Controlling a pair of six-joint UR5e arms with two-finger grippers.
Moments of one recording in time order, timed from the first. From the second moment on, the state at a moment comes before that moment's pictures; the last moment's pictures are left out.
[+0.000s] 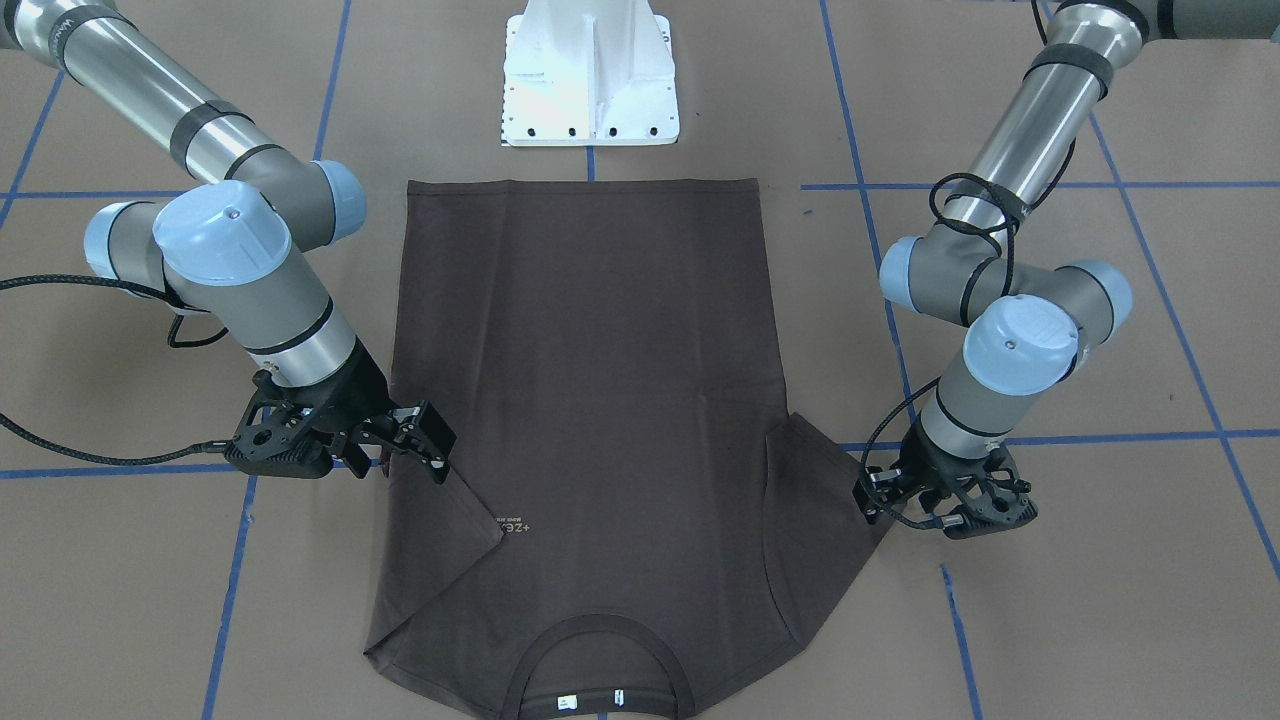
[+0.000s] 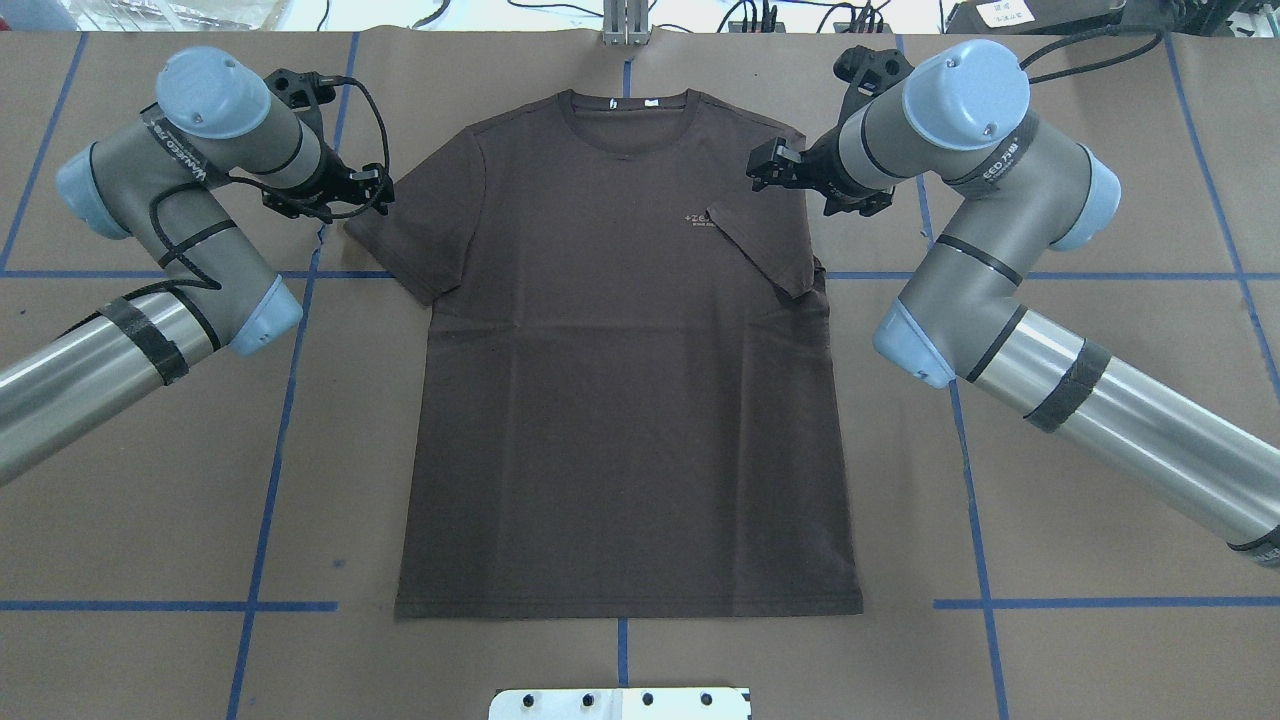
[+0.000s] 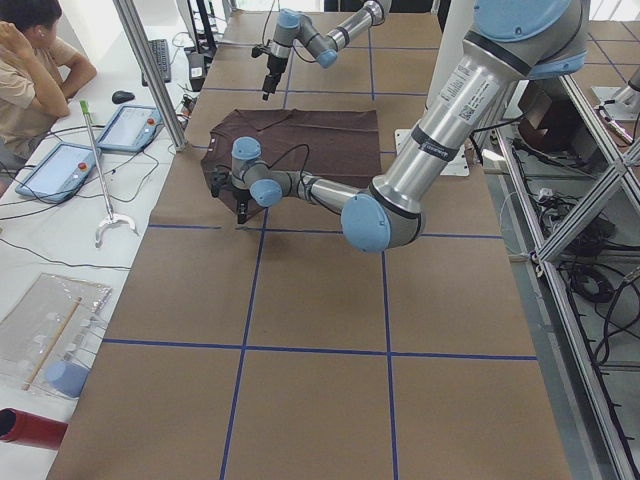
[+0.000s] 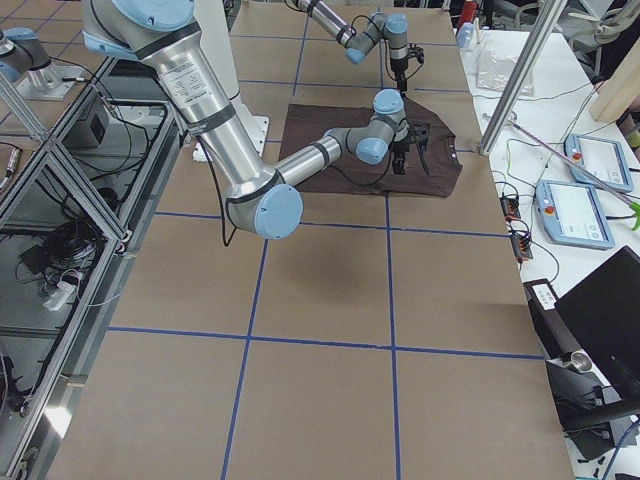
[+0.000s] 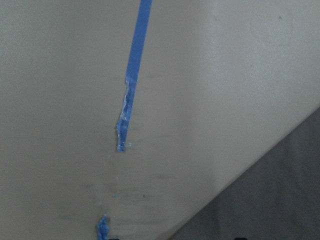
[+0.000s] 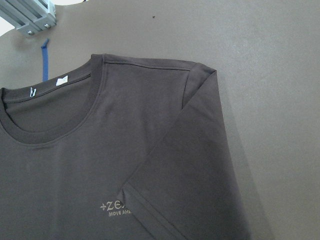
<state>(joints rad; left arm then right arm) -0.88 -2.20 -1.12 -2.16 -1.97 -1.11 0.81 -0.97 1.42 -1.02 1.91 1.33</state>
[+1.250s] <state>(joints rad) -0.87 -2.29 -1.14 -2.16 -1.98 -1.13 0.80 -0.98 1.42 -1.01 1.91 1.34</state>
